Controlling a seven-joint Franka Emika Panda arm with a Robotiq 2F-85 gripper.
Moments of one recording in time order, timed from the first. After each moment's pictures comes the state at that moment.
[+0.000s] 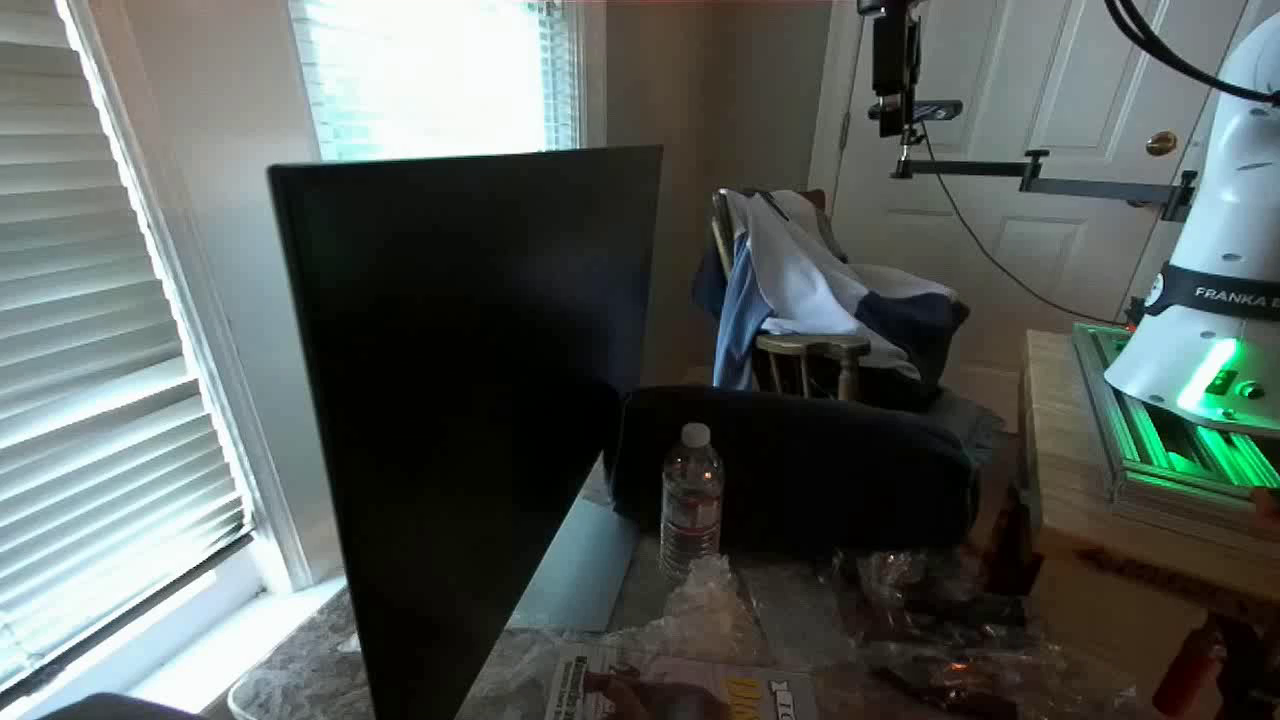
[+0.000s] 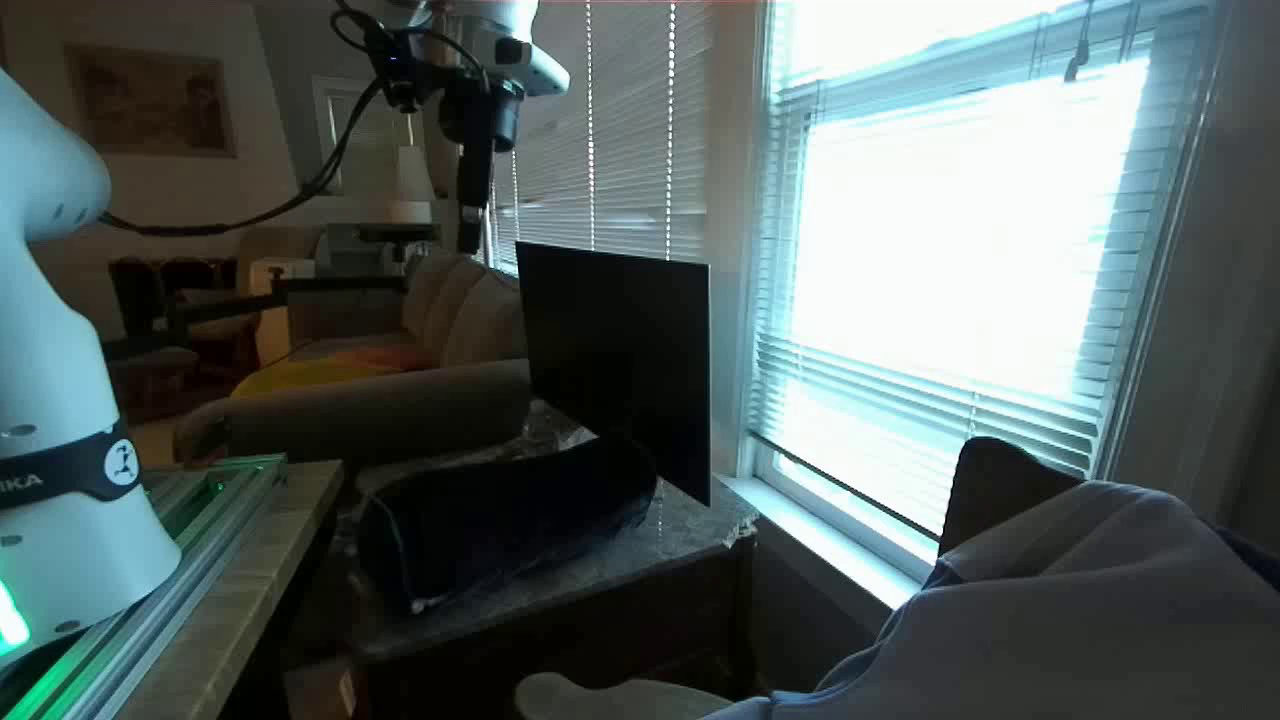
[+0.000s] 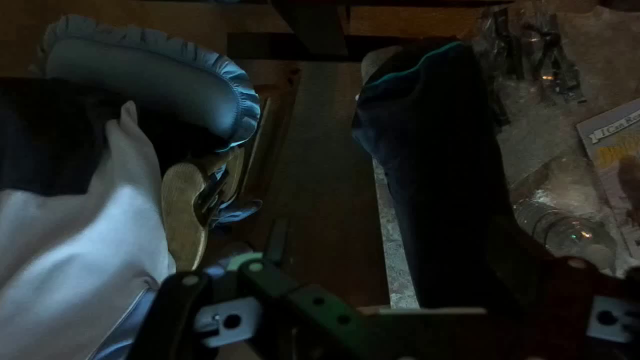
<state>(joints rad) 0.09 -0.46 0.28 -2.48 0.02 1.86 0.29</state>
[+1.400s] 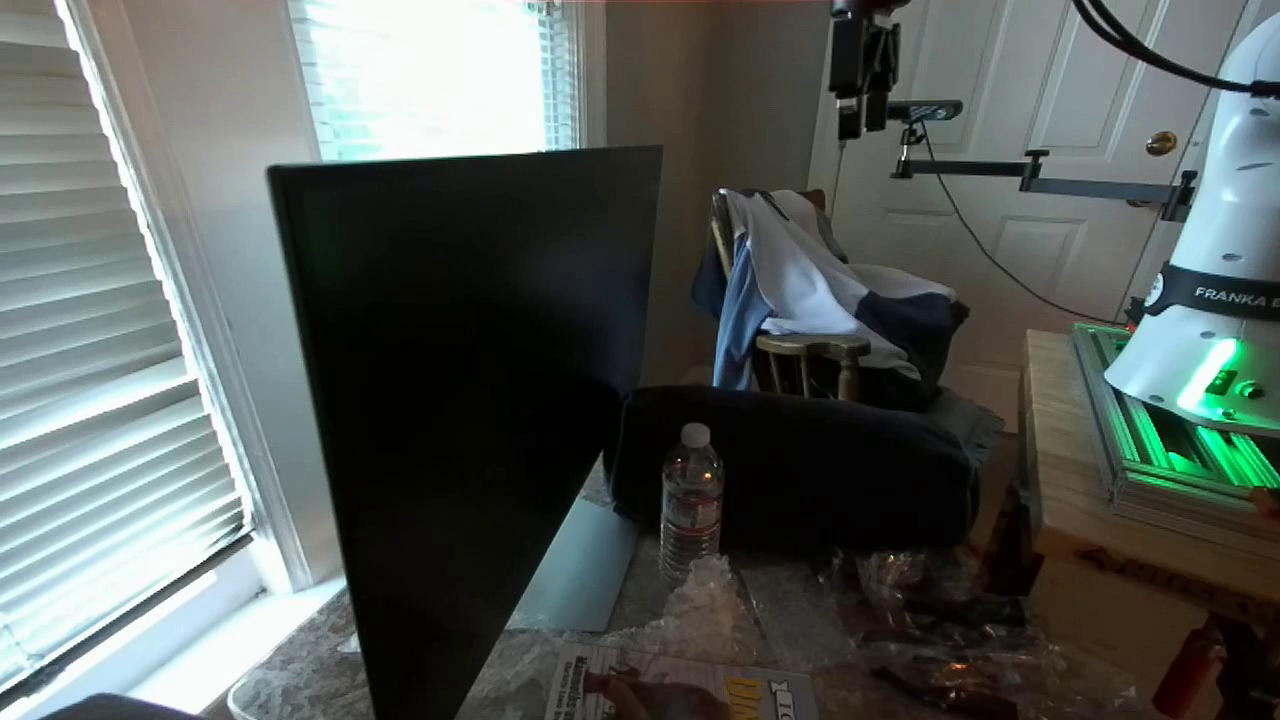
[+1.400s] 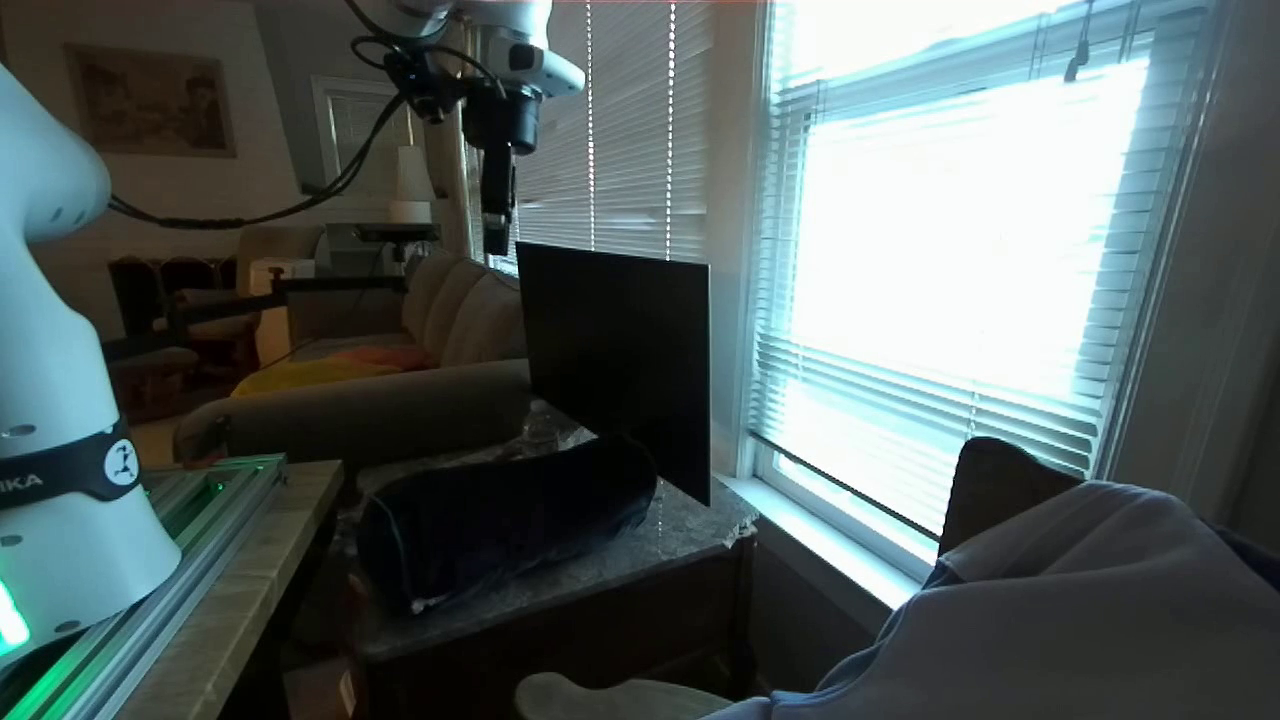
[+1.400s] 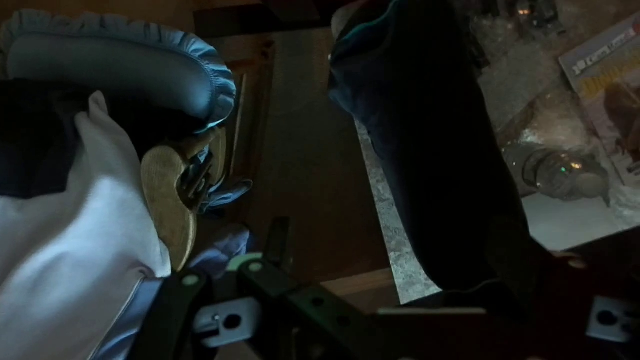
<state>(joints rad) 0.09 -0.40 0.27 -2.46 0.04 1.97 0.41</state>
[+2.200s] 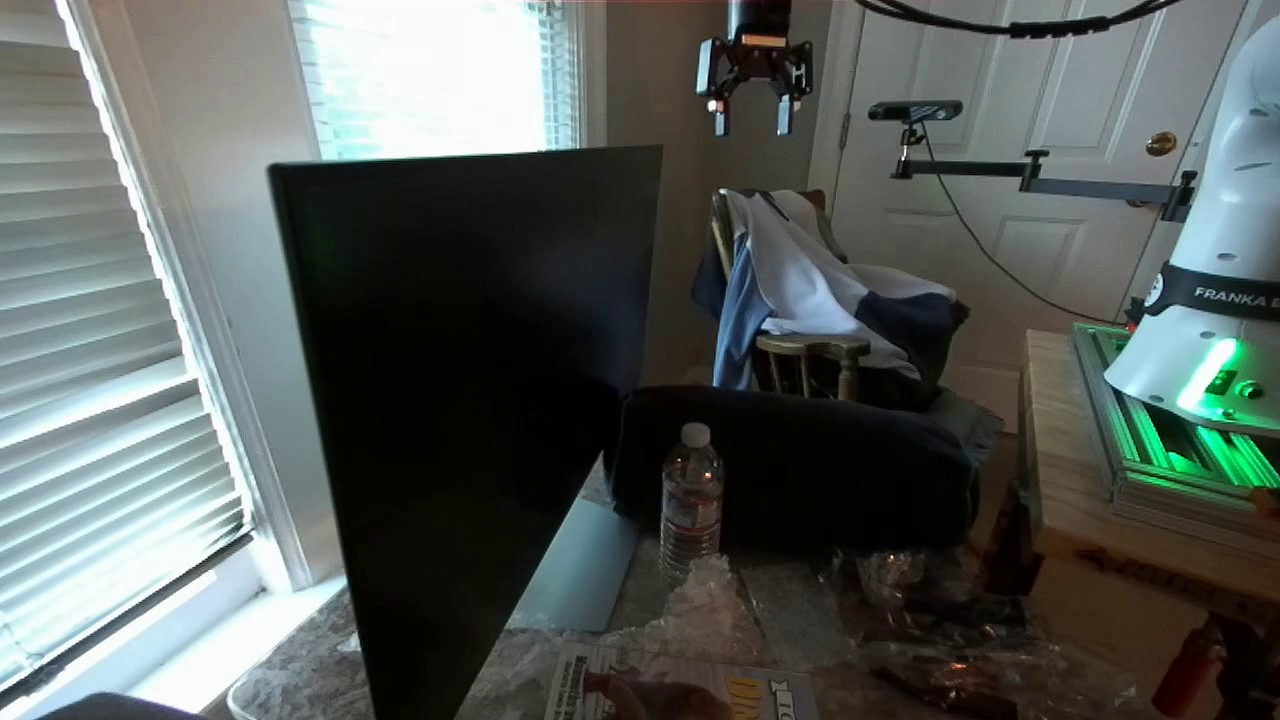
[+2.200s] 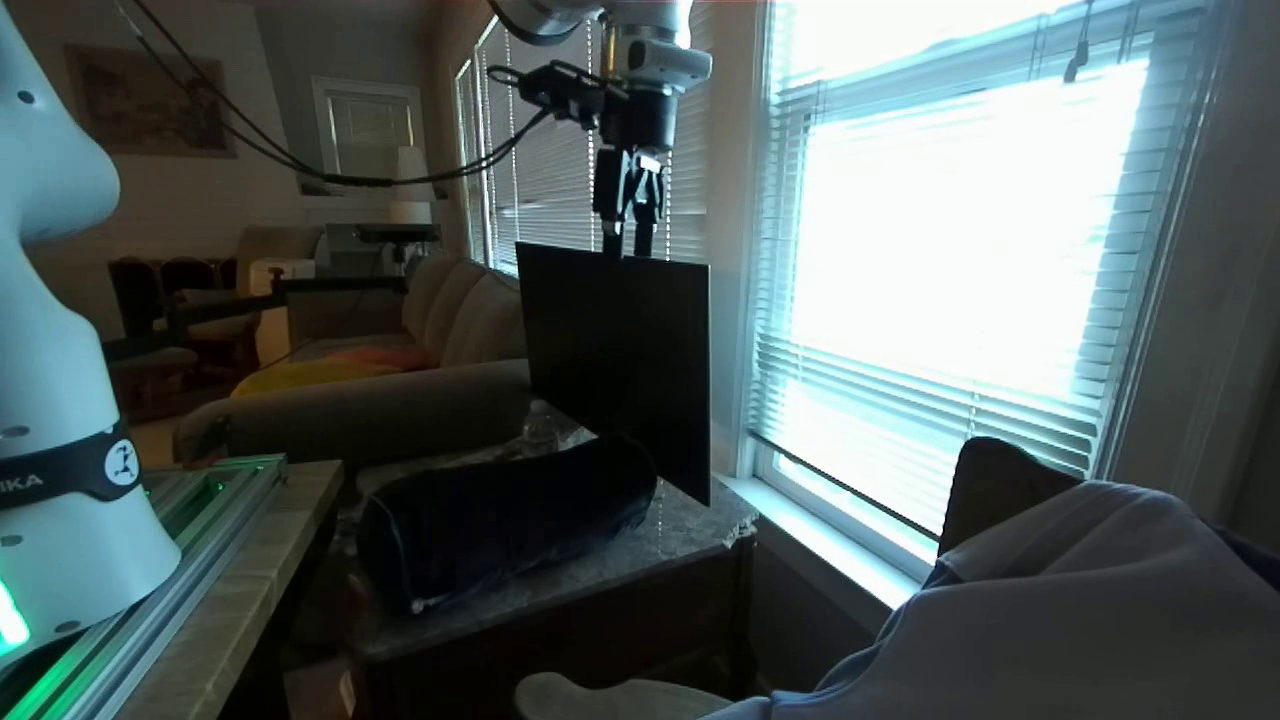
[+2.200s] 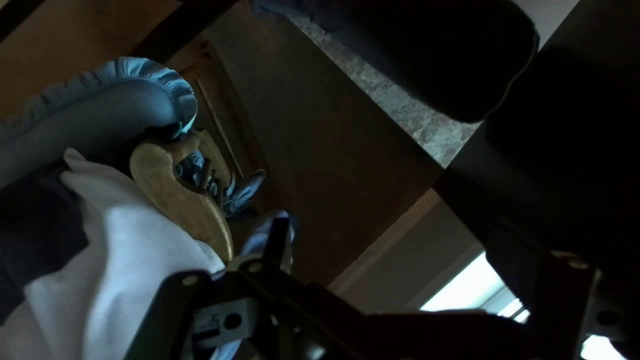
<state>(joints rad) 0.02 -0.06 0.14 -2.13 0.01 2.02 0.81</state>
